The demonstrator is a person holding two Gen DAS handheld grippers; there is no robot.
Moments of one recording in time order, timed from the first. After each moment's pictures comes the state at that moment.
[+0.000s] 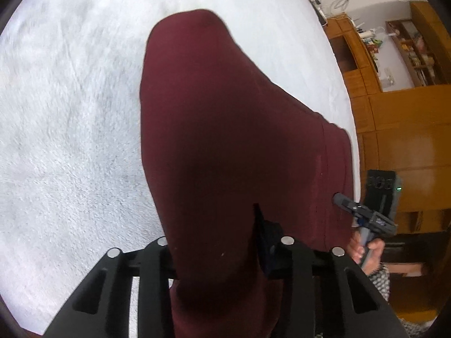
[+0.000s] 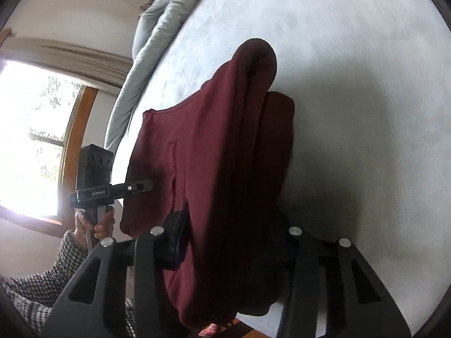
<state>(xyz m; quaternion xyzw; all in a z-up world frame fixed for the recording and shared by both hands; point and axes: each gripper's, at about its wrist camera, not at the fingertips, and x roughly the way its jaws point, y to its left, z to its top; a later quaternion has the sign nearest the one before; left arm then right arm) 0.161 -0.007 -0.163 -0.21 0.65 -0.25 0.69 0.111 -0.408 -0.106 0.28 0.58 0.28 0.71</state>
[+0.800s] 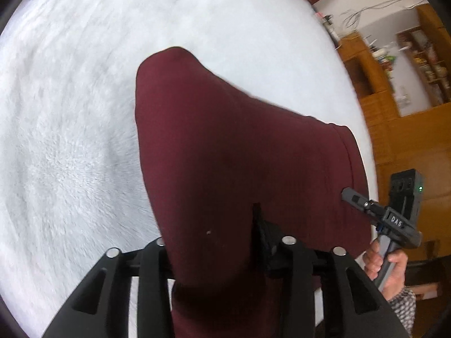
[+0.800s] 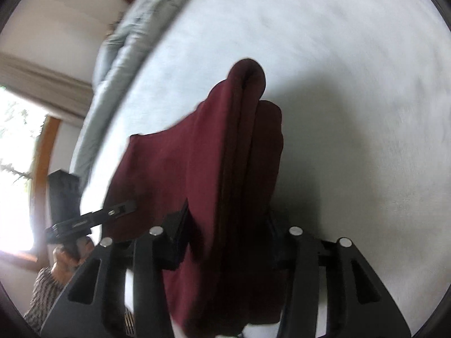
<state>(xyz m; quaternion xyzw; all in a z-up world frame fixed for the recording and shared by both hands) 0.319 -0.058 -0.180 -0.19 0.62 -0.20 0.73 0.286 -0.435 -0.130 0.25 0.59 0.18 0.74</state>
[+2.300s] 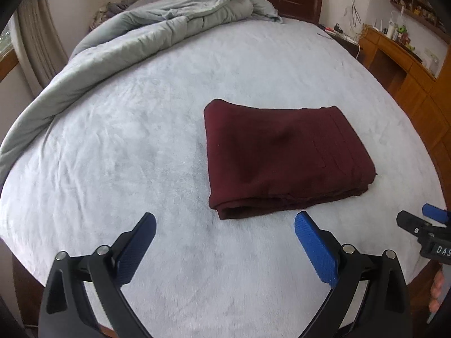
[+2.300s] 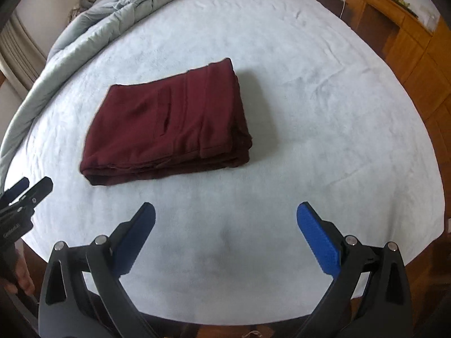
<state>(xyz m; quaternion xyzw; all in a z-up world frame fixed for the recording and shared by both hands) 0.139 -0.086 -0.050 0.01 0.49 -0.04 0.87 0.111 -0.358 -0.010 0.04 0.57 -0.01 0.82</state>
